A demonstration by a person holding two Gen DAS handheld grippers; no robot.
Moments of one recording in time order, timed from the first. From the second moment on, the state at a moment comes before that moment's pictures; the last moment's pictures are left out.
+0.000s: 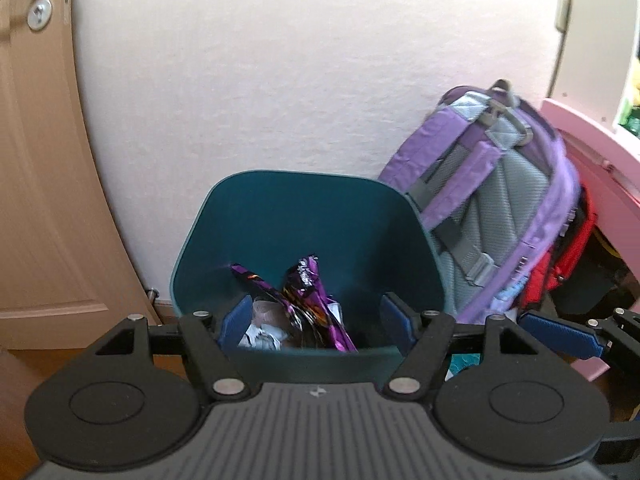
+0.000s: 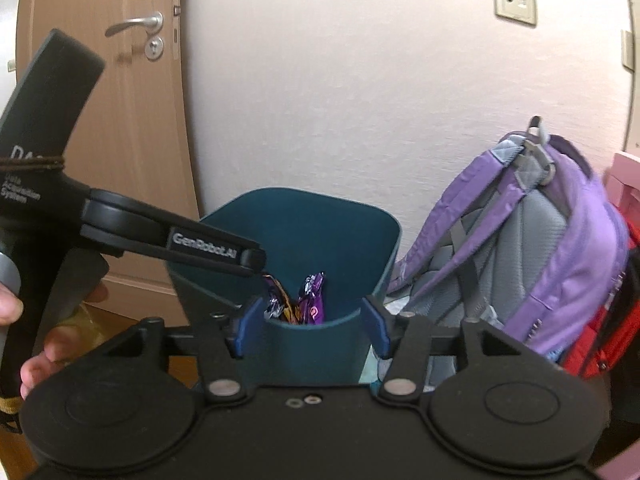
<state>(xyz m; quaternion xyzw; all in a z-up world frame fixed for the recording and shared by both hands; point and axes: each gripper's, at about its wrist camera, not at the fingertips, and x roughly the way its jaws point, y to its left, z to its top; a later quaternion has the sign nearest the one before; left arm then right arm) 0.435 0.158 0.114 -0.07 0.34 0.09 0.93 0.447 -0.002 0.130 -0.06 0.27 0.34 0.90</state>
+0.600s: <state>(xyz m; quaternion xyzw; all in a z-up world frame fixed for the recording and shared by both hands) 0.299 0.084 0.105 -0.02 0.35 0.03 0.94 0.334 -0.092 0.121 -0.05 0.30 0.31 0.90</state>
